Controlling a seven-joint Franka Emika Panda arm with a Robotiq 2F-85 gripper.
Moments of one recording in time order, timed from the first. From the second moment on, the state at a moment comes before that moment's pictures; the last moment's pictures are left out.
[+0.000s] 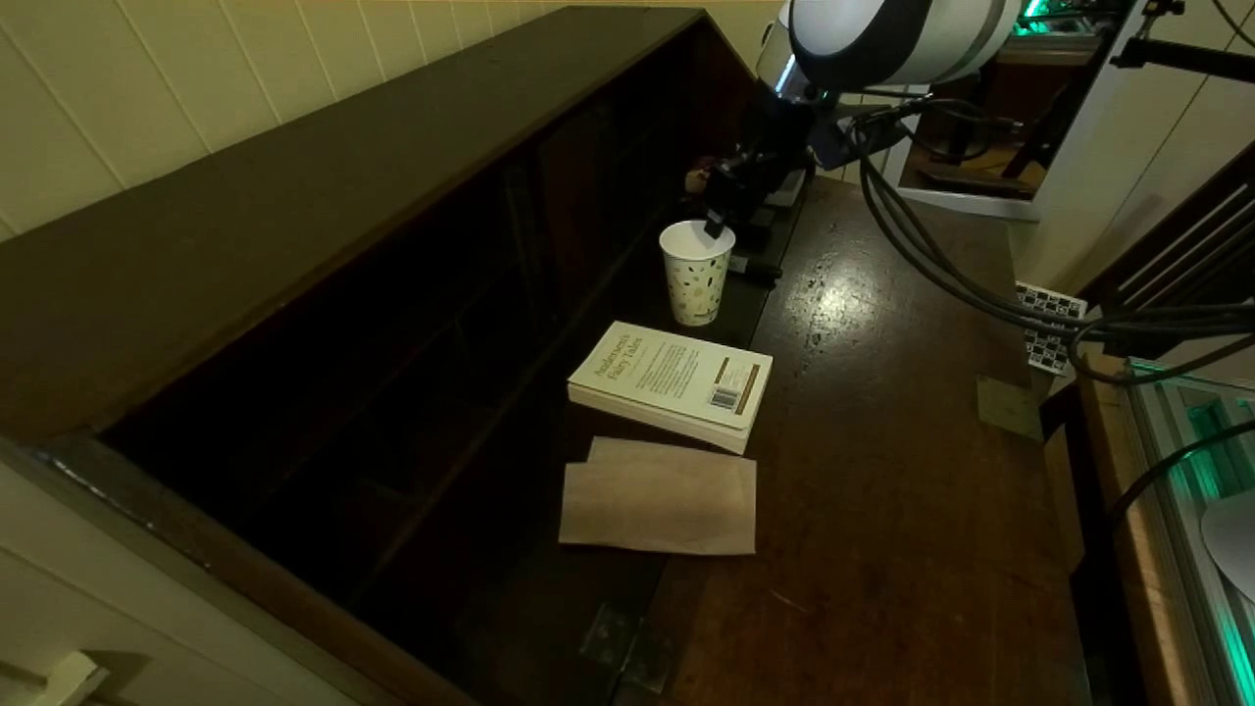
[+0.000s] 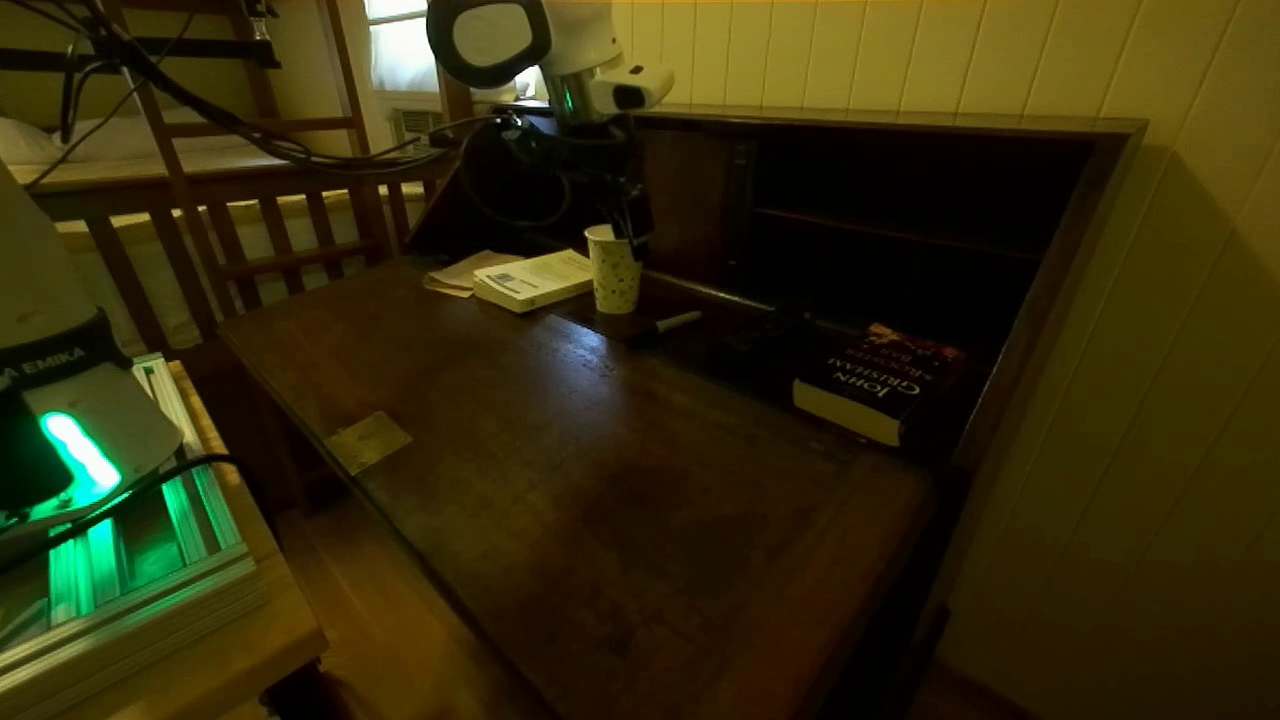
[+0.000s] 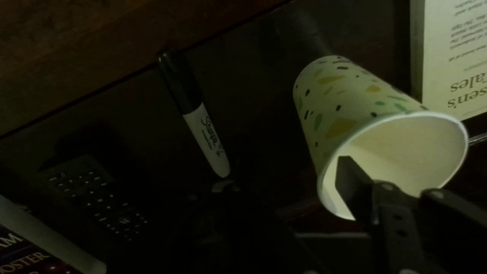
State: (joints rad) arm -0.18 0.15 -0.11 -2.36 0.33 2.84 -0.19
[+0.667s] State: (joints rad) arm -0.20 0.15 -0.09 -2.35 0.51 2.84 -0.28
